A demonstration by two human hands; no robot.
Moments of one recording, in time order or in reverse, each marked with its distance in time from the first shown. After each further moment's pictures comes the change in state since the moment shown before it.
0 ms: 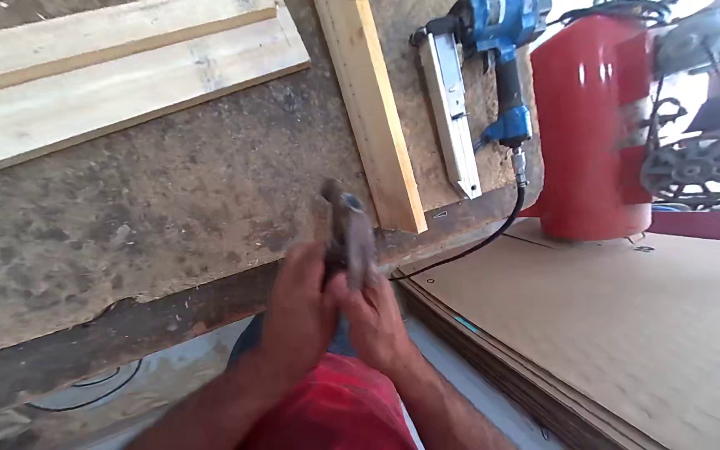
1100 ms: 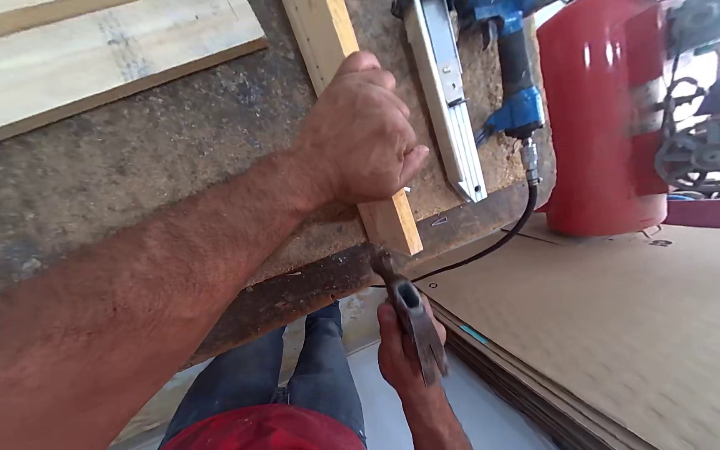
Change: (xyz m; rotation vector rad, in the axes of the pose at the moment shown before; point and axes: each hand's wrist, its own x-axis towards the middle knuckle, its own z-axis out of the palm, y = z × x) left_hand 0.235 0.028 0.057 0.470 -0.177 0.976; right_hand -0.010 0.104 -0.048 -0.397 0.538 -0.248
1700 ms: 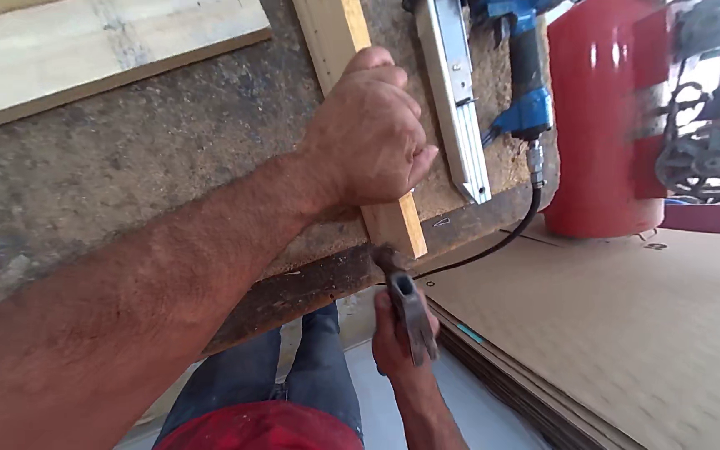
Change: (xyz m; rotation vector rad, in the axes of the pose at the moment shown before) left_hand -0.002 -0.001 0.004 -0.037 0.050 -0.017; right_hand 0.006 0.002 0.007 -0.080 0.032 -0.004
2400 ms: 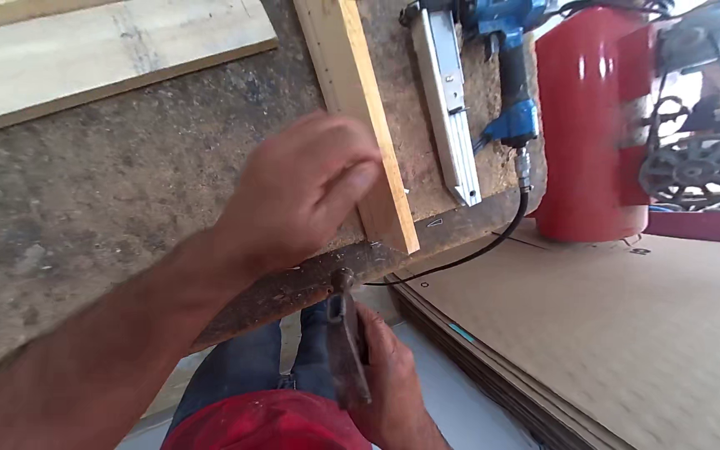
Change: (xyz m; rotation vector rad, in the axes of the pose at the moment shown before) left_hand -0.076 0.036 -0.057 -0.427 0.166 -0.296; right_hand -0.017 -0.069 -0.029 -0.082 -0.403 0.004
